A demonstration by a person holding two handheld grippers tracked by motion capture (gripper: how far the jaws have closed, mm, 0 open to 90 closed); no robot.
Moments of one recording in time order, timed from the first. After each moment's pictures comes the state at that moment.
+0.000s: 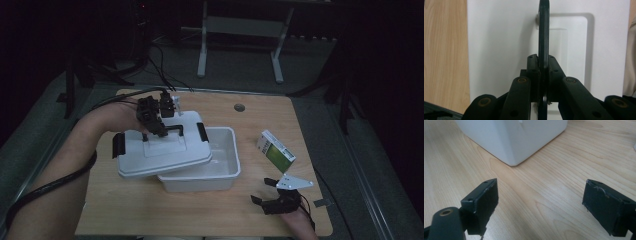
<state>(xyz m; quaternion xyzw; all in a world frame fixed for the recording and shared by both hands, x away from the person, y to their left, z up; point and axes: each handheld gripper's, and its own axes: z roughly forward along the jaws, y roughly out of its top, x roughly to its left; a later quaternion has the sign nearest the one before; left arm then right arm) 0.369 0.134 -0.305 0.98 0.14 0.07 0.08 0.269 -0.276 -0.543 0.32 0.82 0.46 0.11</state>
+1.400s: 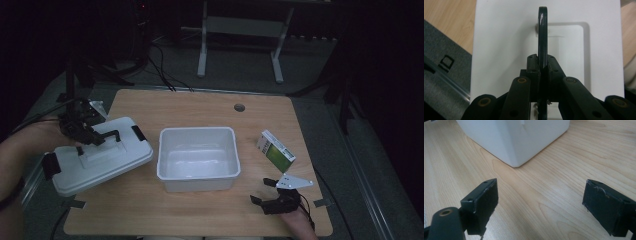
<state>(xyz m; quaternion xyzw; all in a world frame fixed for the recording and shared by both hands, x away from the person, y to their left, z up) 0.337 0.291 -0.339 0.94 0.32 0.09 0.09 0.270 -0.275 -0.543 0.32 0.82 0.46 0.10</state>
